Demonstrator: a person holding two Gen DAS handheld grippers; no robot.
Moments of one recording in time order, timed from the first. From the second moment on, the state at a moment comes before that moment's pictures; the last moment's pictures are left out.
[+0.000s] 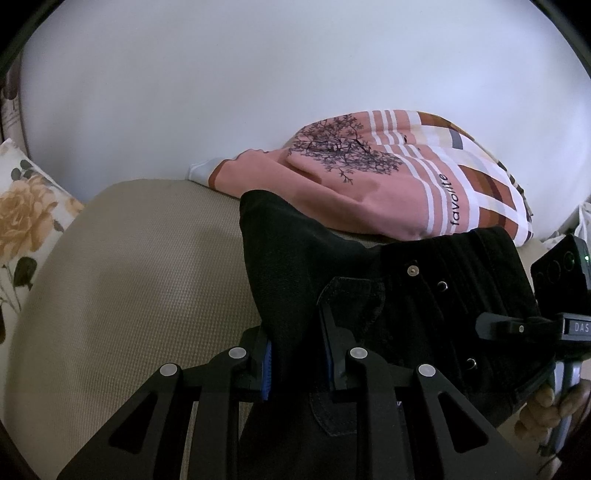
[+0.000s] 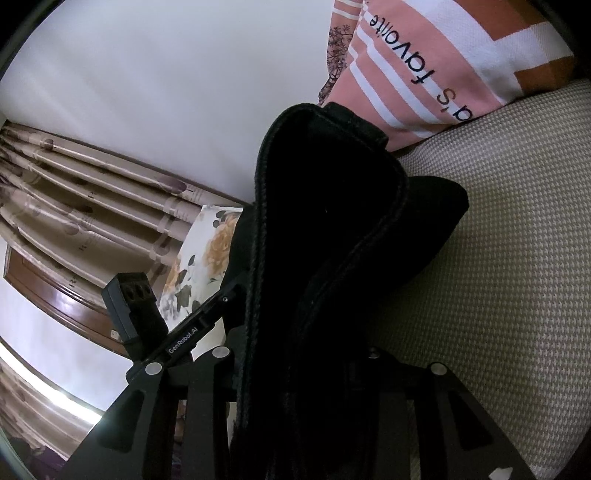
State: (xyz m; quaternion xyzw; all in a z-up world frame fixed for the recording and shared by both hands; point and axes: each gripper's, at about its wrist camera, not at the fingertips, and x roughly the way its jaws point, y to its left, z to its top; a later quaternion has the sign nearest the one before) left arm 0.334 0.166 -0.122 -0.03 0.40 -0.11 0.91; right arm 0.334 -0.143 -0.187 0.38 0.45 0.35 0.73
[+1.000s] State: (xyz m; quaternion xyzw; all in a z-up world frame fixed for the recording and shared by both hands) left arm 0.342 0.171 -0.138 -0.02 0.39 -0.10 0.91; right arm 0.334 -0.125 -0.187 0.36 0.45 0.33 0.75
